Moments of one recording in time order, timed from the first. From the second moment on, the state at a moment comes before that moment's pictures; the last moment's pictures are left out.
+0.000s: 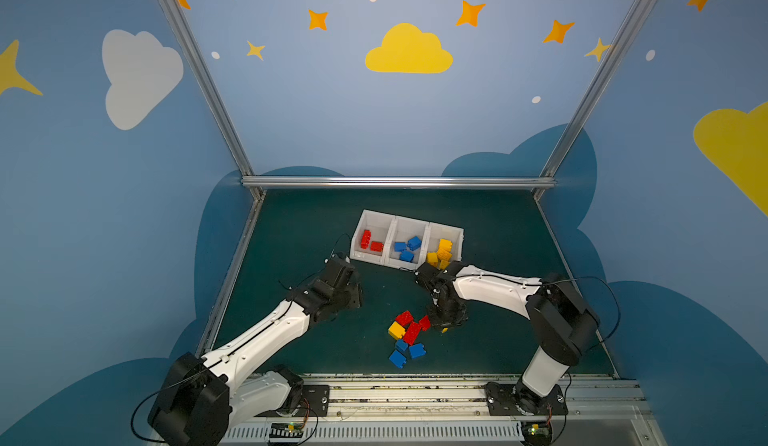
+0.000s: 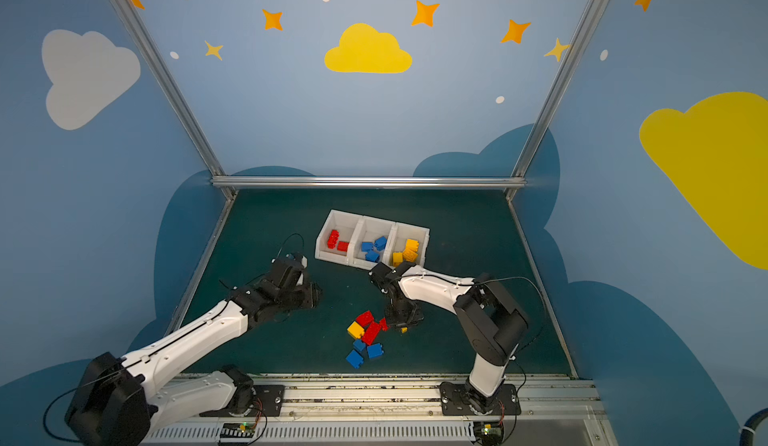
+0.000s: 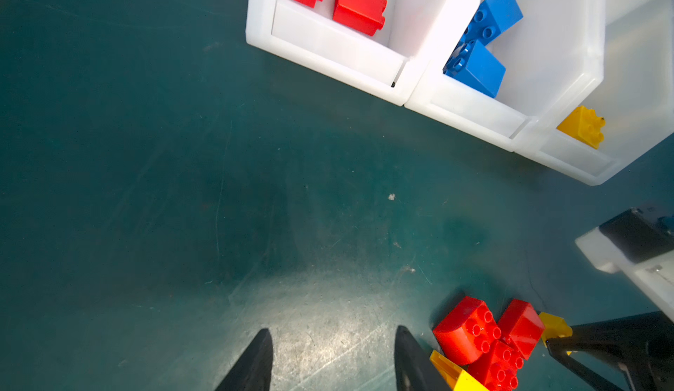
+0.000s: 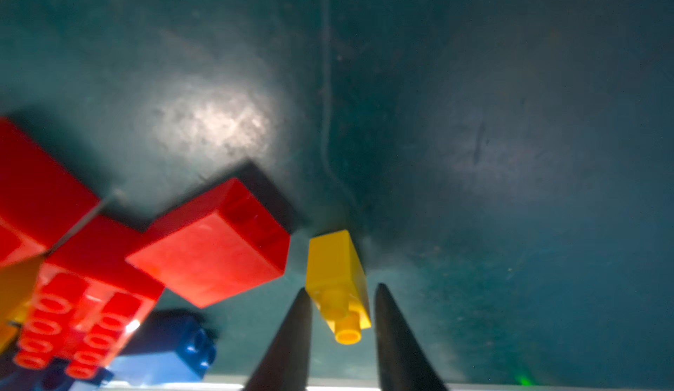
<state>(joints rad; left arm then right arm) -0.55 1.14 0.68 -0.47 -0.03 -0.59 0.85 1.73 1.07 -1.00 -0.04 0.62</state>
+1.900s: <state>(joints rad) -0.84 1.40 0.78 -0.46 0.11 -0.49 0.46 1.65 1.46 -1.11 -0.05 0.40</state>
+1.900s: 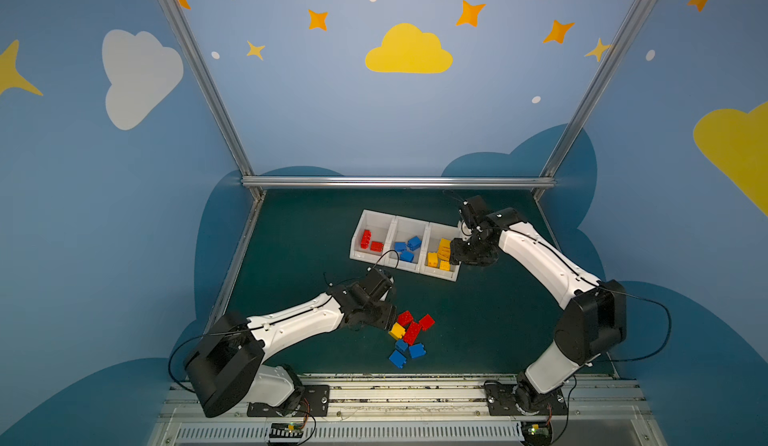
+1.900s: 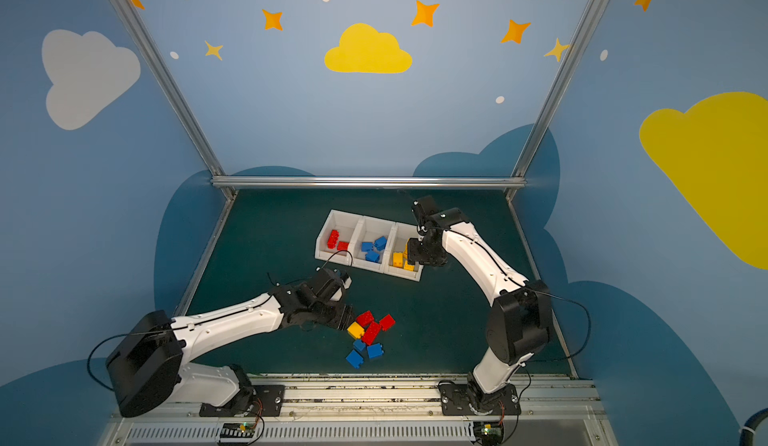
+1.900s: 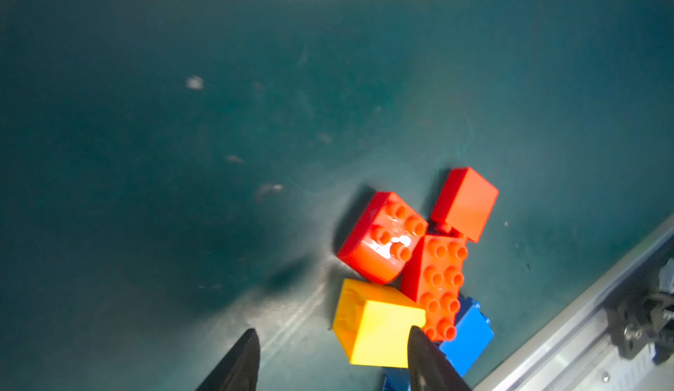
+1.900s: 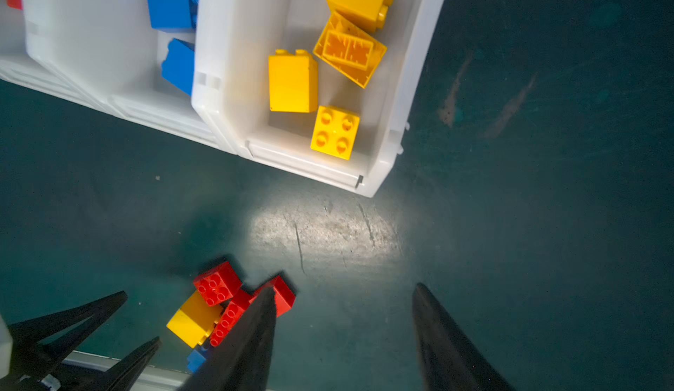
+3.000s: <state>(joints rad) -0.96 1.60 0.91 -0.56 0.01 -0.44 0.45 1.59 1.34 -1.07 -0.09 0.45</state>
